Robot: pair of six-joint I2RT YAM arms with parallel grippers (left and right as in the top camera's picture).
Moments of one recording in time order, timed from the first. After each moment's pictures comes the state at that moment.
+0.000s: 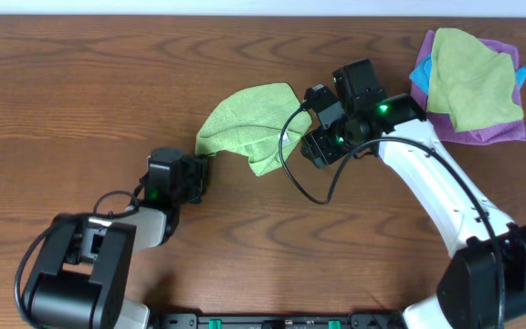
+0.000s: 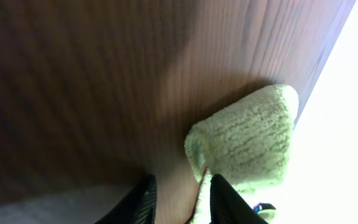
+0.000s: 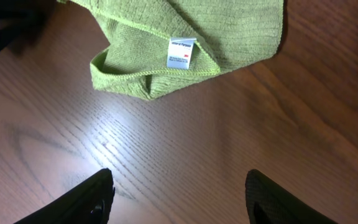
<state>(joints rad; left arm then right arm) -0.20 1.68 0.45 0.51 0.18 -1.67 0.35 1.69 1.36 -0.89 -0.24 -0.19</state>
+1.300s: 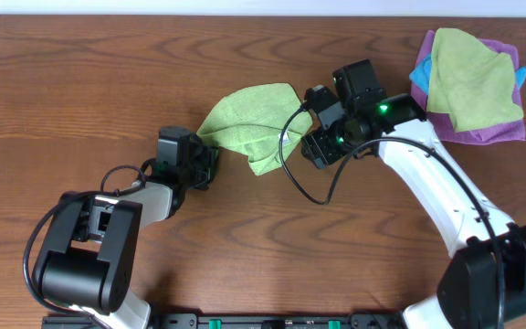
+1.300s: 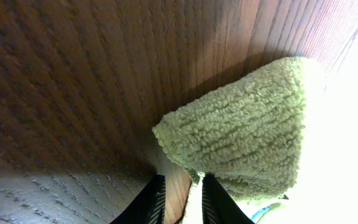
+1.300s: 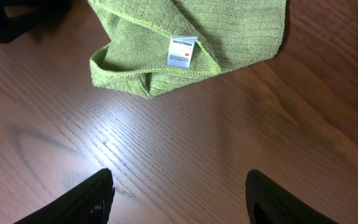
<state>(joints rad) -0.21 1.78 0.62 0.32 0.27 -1.63 0.35 1.69 1.36 -0.89 -0.24 -0.19</state>
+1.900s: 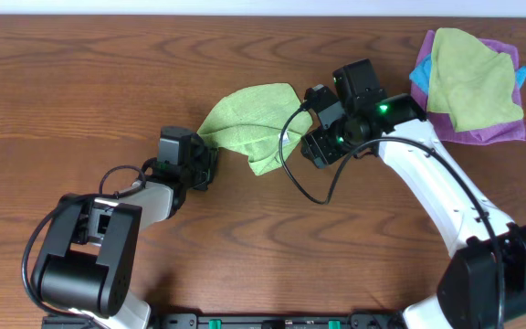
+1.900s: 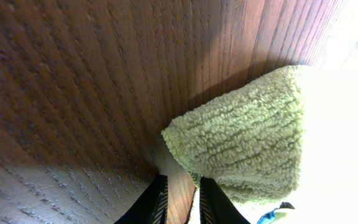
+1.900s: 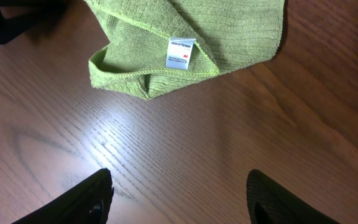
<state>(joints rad) -0.22 1.76 0.63 0.28 0.23 -1.63 0.35 1.69 1.36 -0.89 -0.23 -0.19</state>
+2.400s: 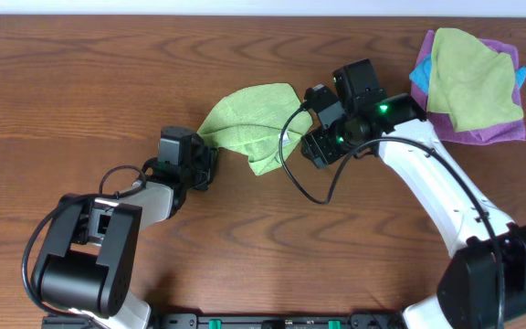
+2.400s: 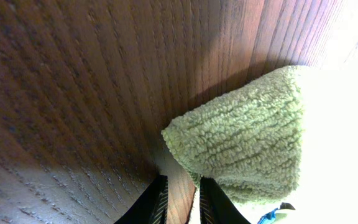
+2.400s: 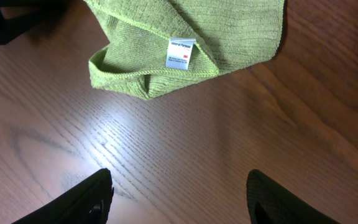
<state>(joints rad) -0.21 1.77 0.63 0.28 0.22 -1.63 0.35 1.69 1.36 -0.89 -0.23 -0.19</state>
